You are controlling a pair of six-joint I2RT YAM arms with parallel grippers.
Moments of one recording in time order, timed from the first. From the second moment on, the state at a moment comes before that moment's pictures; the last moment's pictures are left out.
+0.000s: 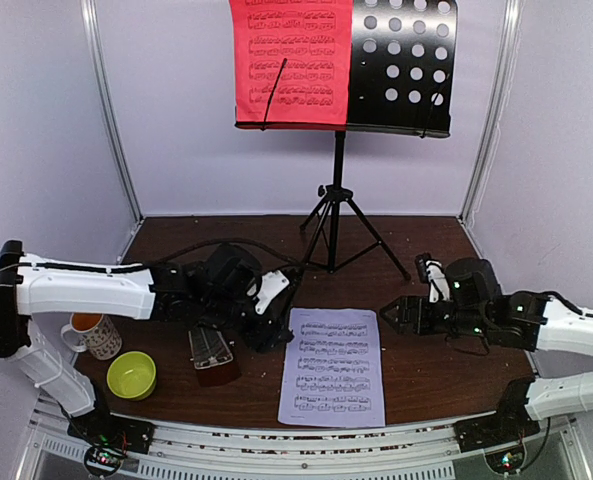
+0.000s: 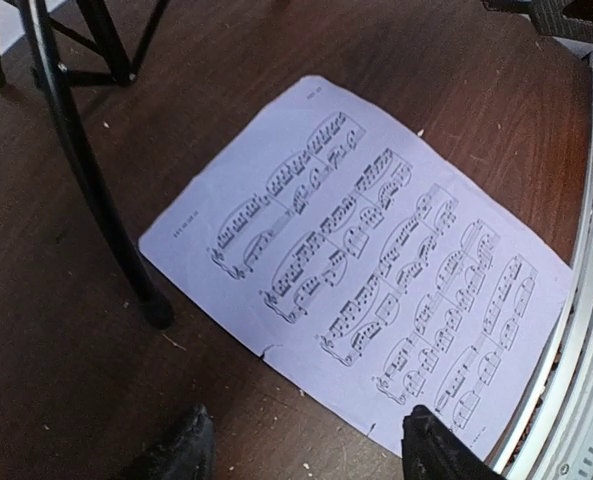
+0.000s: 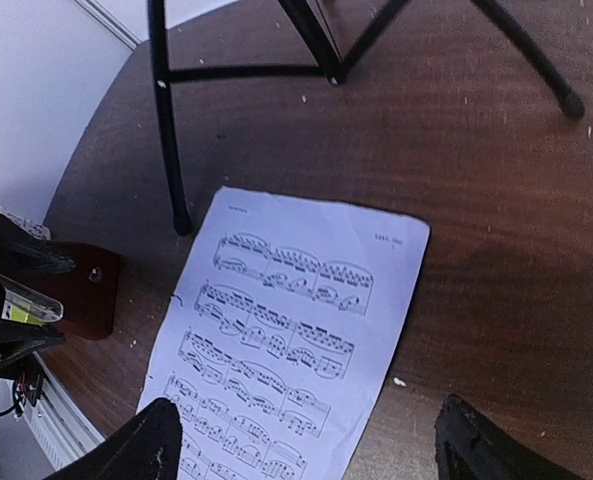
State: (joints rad) left arm -1.04 1.51 1.01 -0.30 0.04 -0.10; right arm 0.81 0.93 0.58 -0.26 0.09 0.64
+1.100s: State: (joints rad) left arm -1.07 1.90 1.11 -0.23 0.08 -0.19; right arm 0.76 1.49 0.40 0.41 -0.22 1.05
